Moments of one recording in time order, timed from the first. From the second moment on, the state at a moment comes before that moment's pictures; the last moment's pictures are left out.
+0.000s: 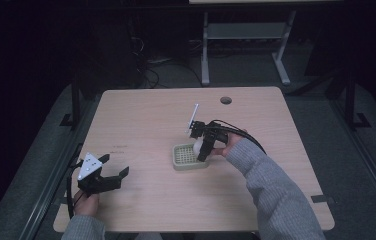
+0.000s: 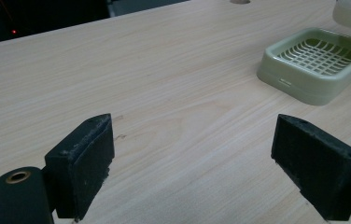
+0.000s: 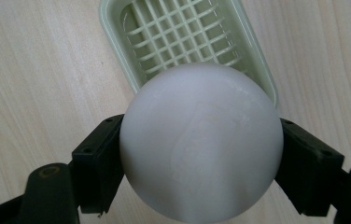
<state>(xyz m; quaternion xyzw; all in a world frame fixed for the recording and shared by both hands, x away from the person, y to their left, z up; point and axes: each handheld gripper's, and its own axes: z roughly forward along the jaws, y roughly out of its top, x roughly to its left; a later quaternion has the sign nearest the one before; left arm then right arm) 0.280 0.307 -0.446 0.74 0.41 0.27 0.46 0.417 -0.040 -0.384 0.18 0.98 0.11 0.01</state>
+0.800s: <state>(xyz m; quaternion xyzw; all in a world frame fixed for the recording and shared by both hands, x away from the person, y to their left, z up) 0.280 0.309 -0.446 0.74 0.40 0.27 0.46 0.430 -0.021 -0.400 0.17 0.98 0.10 0.00</state>
